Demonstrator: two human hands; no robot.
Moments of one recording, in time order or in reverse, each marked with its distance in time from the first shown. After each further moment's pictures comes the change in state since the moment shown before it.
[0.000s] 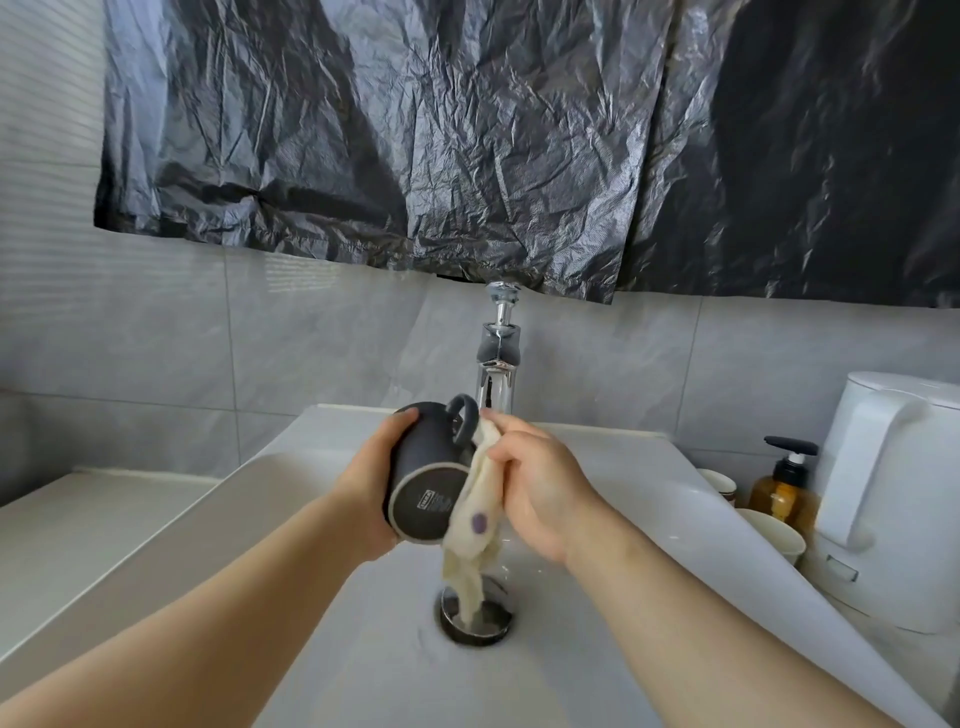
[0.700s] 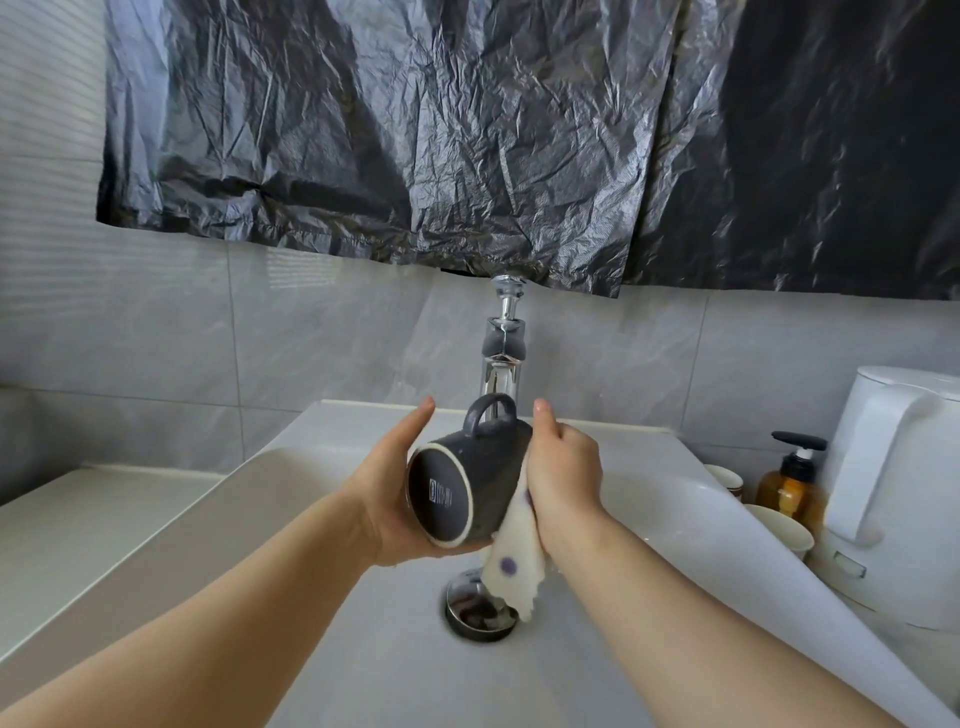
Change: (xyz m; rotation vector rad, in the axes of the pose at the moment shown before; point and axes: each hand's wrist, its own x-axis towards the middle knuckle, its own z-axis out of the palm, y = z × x) left_hand -0.012 -0.001 0.010 -0.013 -0.119 -0.236; right_hand 0.007 0.001 -0.005 -0.552 0.614 -0.182
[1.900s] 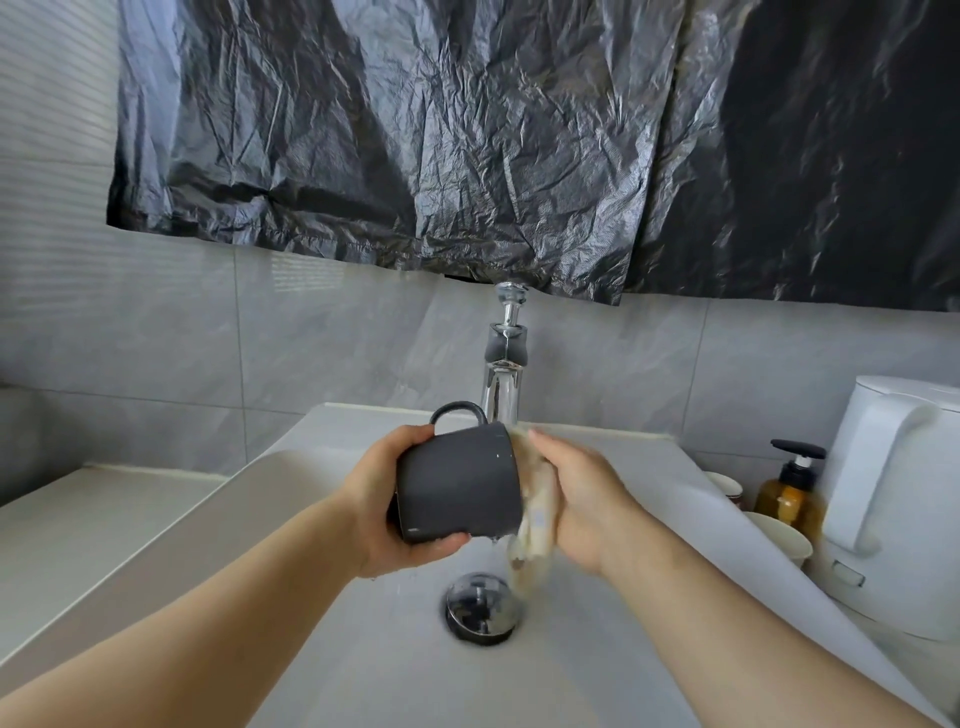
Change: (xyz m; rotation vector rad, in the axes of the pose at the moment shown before) left_hand -0.017 -0.001 -0.005 0.049 0.148 0.041; right_hand -0.006 -0.001 -0.023 0.495 -0.467 0.326
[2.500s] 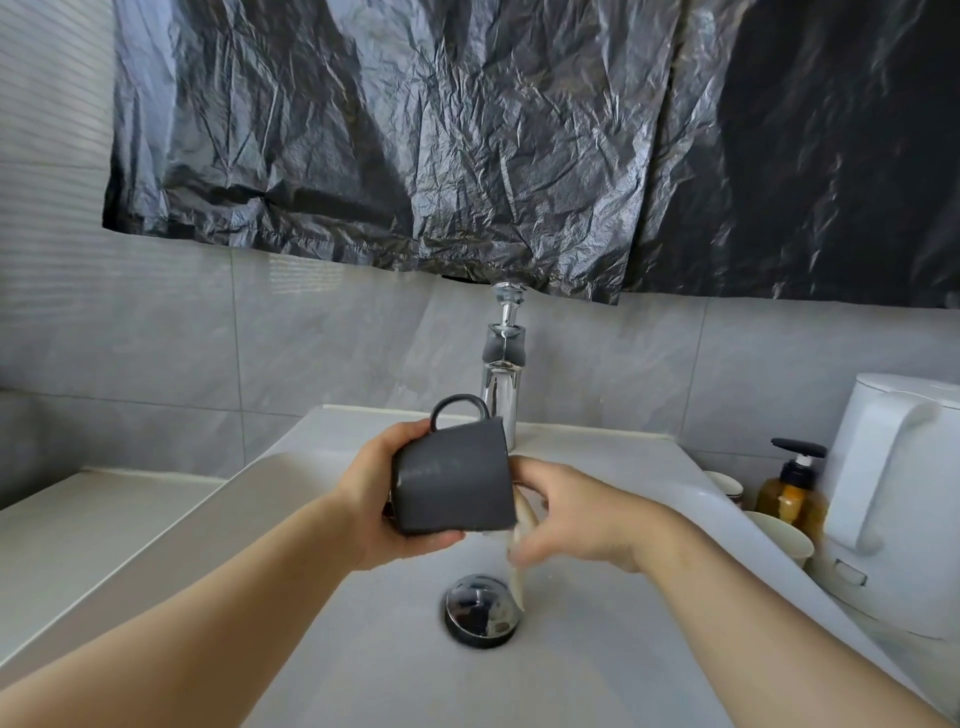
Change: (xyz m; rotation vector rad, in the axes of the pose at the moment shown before) left_hand 0.006 0.003 -0.002 0.031 0.019 0.056; right_hand -0.006 -0.004 -0.023 -0.902 -0.508 -0.177
